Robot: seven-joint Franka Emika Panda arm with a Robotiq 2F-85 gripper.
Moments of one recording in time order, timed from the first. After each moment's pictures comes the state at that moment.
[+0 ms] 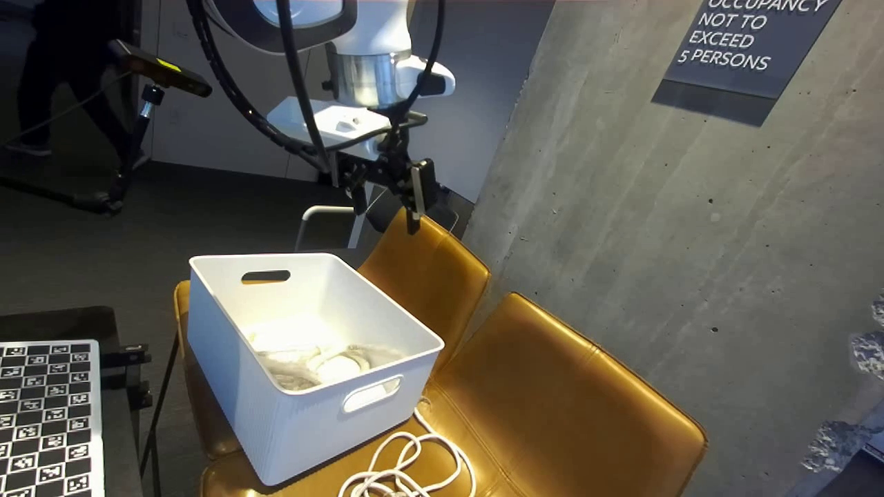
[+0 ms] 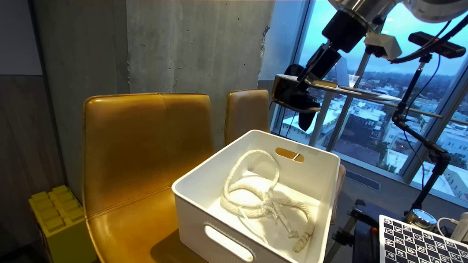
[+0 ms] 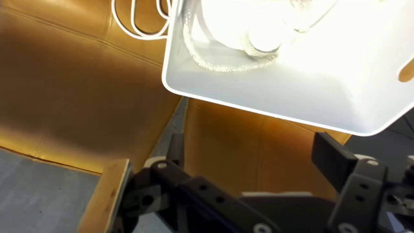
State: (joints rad) arm 0.03 -0.13 -0.09 -2.32 0.02 2.63 -0.46
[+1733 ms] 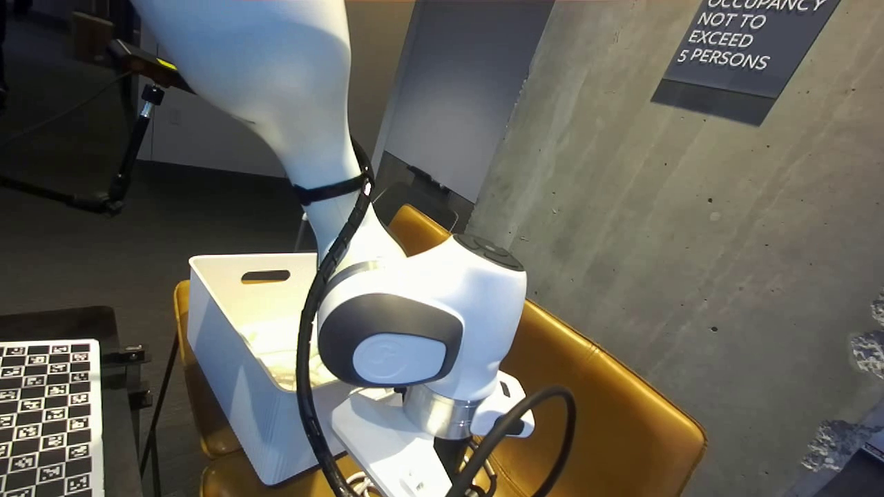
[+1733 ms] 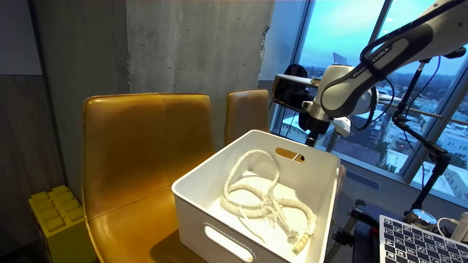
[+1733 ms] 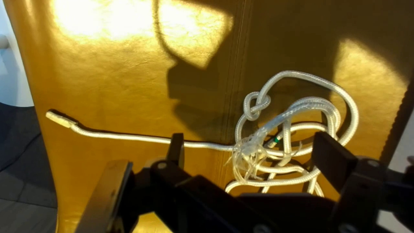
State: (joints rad) arm -0.28 0.55 -0.15 -2.01 0.00 2.65 -0.55
